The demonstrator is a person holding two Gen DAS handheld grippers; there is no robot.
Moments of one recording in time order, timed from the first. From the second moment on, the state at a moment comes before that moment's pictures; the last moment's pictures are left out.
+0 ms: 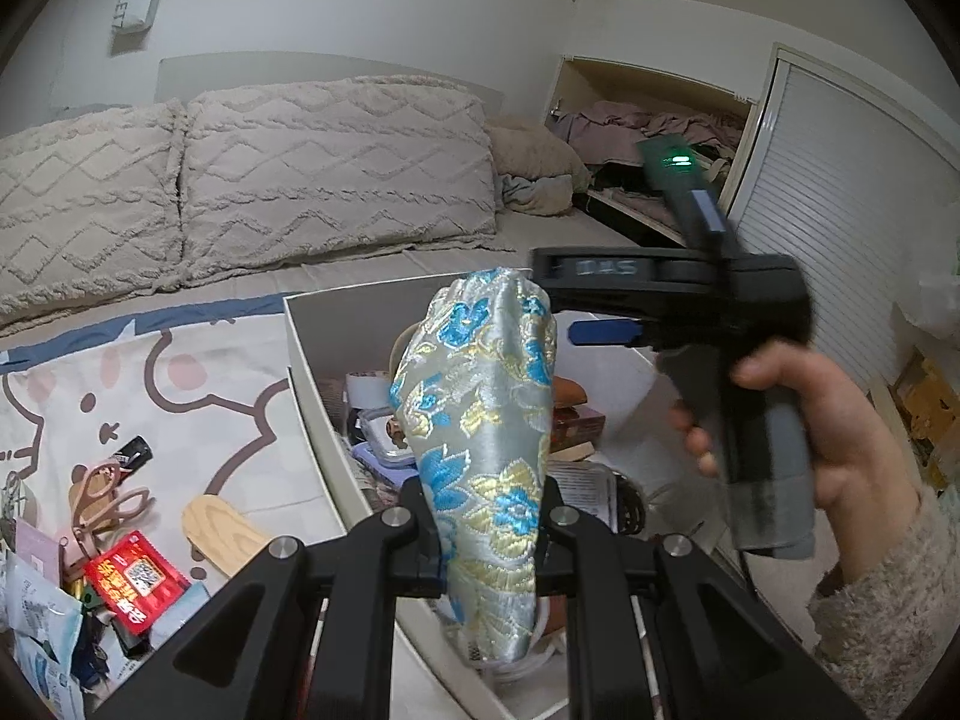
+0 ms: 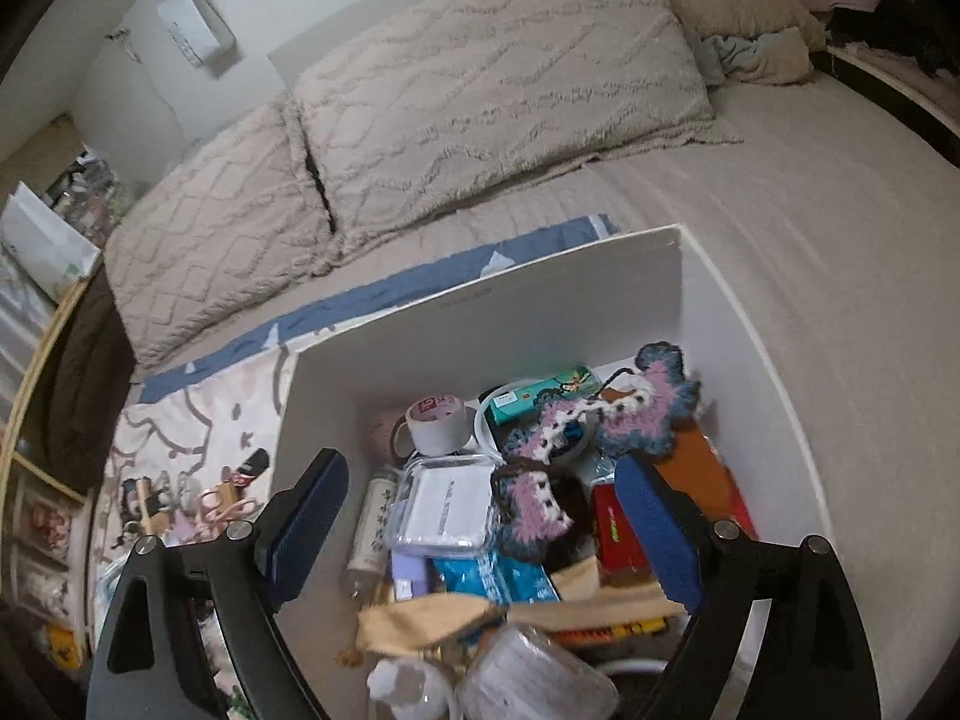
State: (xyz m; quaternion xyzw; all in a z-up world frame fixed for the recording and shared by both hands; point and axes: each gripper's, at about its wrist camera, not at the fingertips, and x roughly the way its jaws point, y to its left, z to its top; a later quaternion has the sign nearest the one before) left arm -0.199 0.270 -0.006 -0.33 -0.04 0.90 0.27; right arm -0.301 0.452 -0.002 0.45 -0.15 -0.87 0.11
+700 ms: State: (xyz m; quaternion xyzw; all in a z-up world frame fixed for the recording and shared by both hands) left arm -0.260 0.327 -0.007 -0.39 0.03 0.89 0.23; right arm -0.196 0.467 0.012 0.39 -0.08 -0.90 0.15
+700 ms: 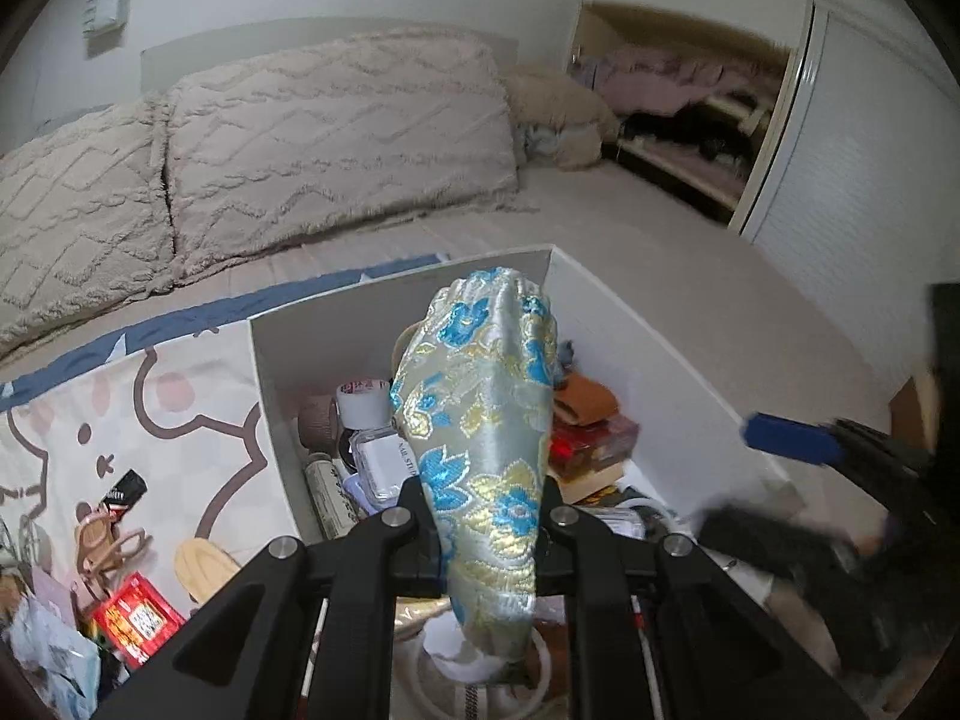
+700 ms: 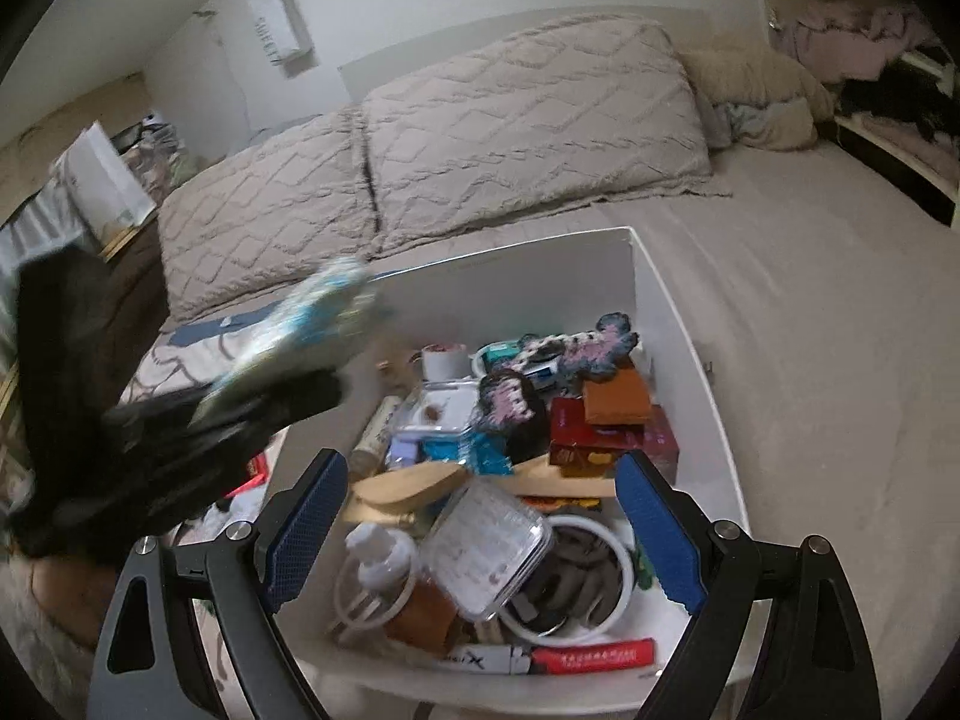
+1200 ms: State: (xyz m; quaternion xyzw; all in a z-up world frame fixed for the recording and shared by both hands) left arm -0.305 0.347 -0.032 -0.45 0.10 0.88 0.15; right arm -0.169 0.443 -0.001 0.40 -0.02 -0.90 0.17
